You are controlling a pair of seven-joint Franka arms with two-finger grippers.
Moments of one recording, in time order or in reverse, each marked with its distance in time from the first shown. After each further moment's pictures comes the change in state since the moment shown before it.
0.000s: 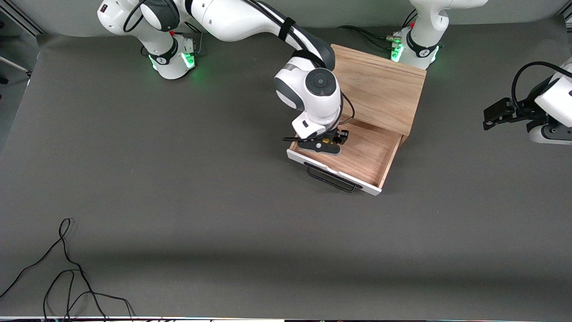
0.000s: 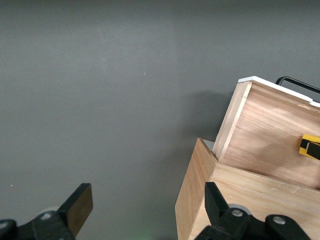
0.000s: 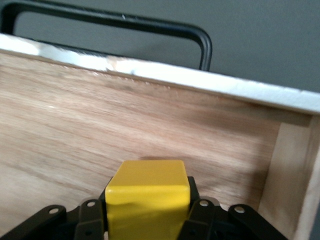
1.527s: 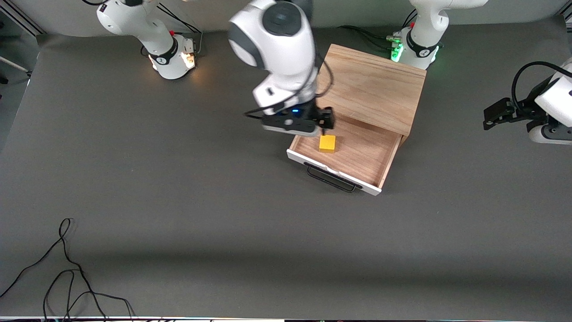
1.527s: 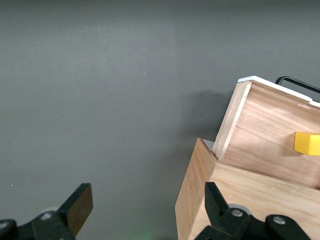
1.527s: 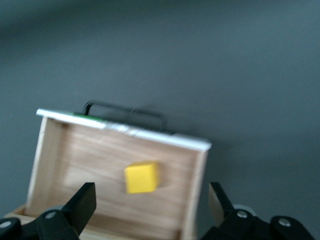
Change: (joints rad) left arm 0.000 0.000 -0.001 0.001 0.000 -0.002 0.000; right arm -0.072 -0.314 -0.126 0.031 -0.038 -0.290 -0.159
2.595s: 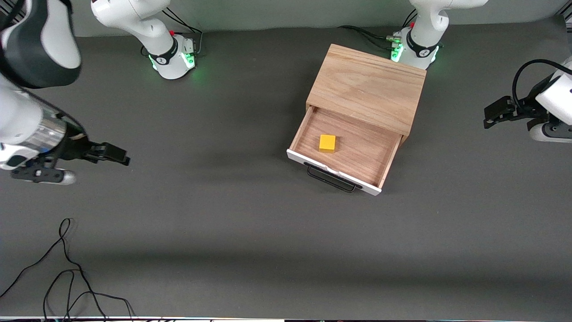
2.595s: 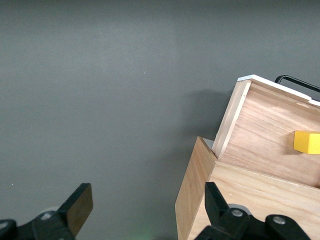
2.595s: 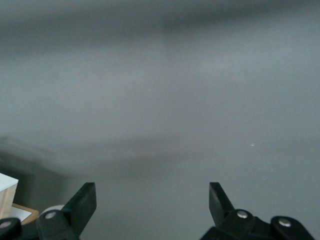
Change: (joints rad) left arm 0.000 -0.004 0.001 0.002 0.000 -0.007 0.000; right arm -0.600 -0.434 -0.056 -0.552 -0.005 -0.024 -0.816
